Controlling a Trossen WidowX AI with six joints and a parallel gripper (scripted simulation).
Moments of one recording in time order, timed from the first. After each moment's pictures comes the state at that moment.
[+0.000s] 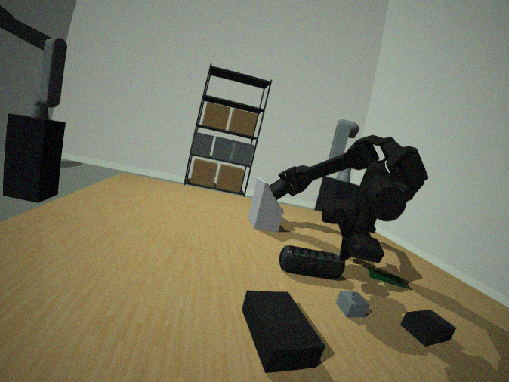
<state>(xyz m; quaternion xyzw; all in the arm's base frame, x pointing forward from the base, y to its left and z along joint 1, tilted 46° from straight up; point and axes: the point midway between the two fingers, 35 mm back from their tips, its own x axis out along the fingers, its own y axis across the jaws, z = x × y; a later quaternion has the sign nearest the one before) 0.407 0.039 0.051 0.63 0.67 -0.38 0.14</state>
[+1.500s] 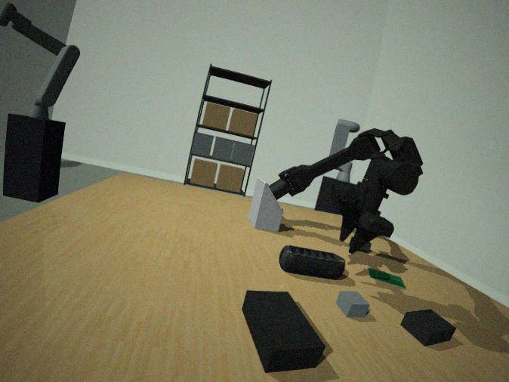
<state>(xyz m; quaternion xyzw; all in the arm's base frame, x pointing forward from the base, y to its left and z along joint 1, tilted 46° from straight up) 0.379 0.036 0.082 0.65 0.62 -0.37 0.23</state>
